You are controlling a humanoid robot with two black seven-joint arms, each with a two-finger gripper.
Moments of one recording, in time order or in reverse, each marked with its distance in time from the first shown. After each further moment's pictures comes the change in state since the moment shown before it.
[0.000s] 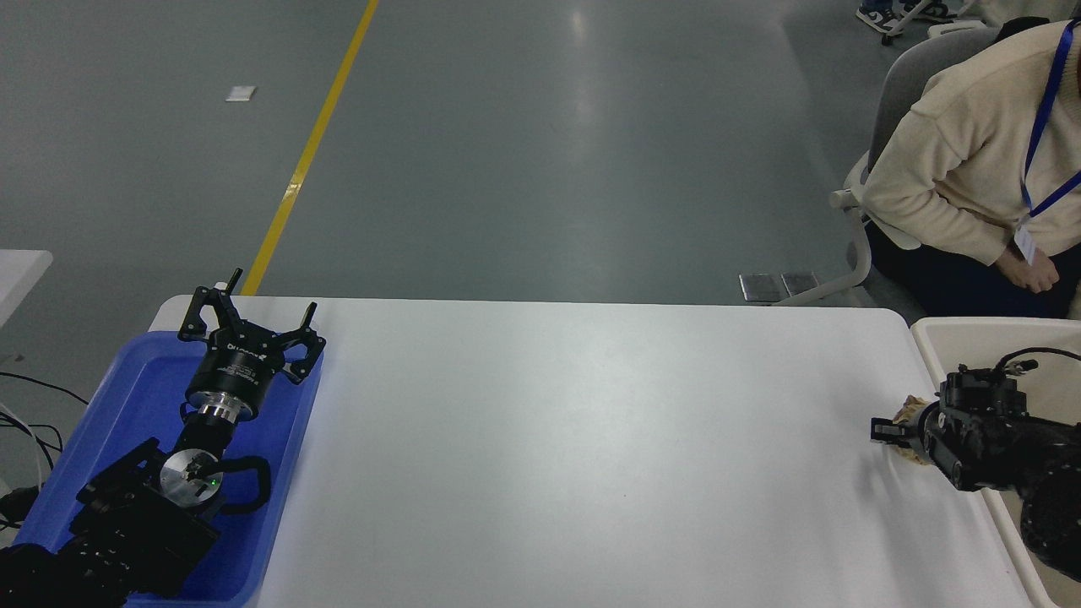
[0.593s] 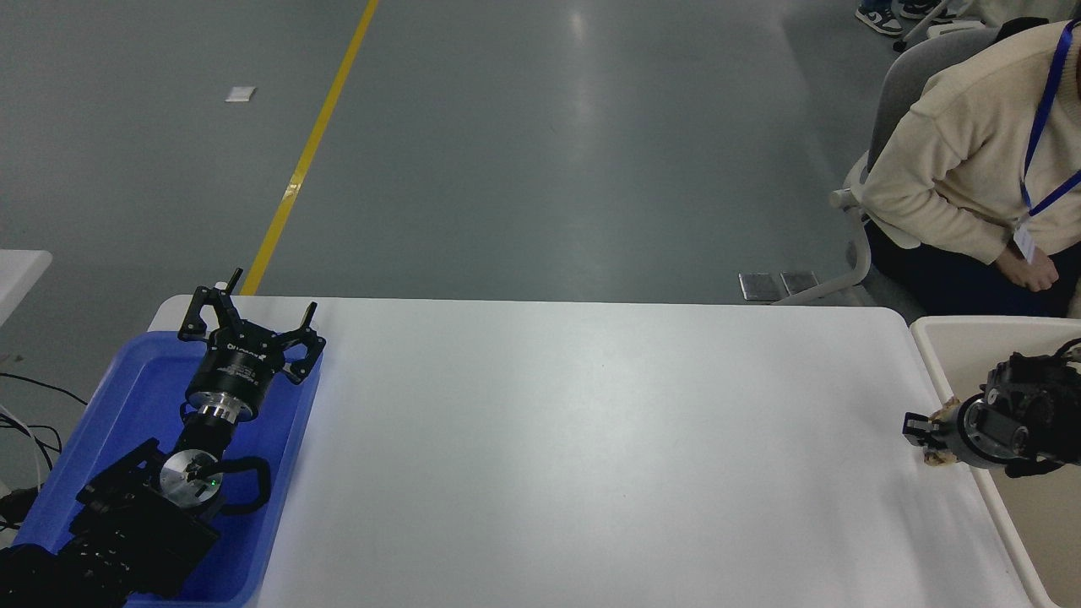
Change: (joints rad) left arm -0.001 0.000 0.001 0.000 0.000 0.000 0.000; right arm 0.235 -0.208 0.027 0.408 -0.013 0.026 -0.020
